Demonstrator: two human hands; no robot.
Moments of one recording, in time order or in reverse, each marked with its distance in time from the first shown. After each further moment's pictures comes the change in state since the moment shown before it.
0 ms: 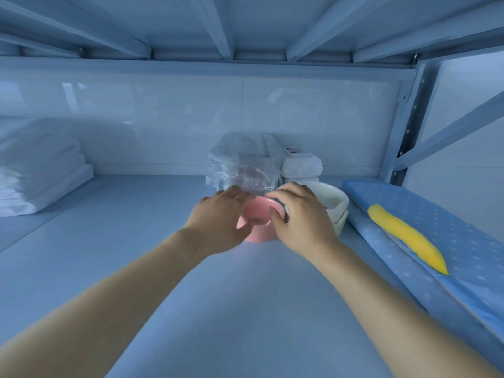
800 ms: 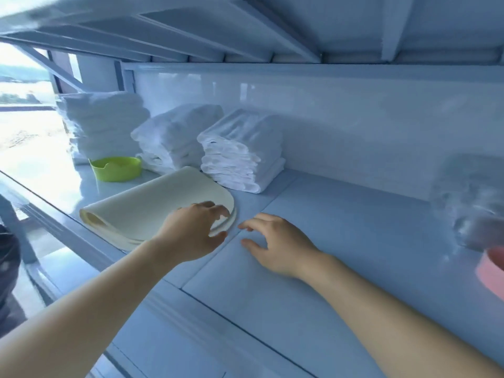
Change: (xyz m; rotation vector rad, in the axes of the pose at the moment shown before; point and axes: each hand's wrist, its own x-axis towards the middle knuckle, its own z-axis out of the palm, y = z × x) left_hand -0.261 -0.296 -0.118 0.198 -0.098 -0.625; right_hand 0.045 -0.326 0.219 0.363 -0.629 -0.476
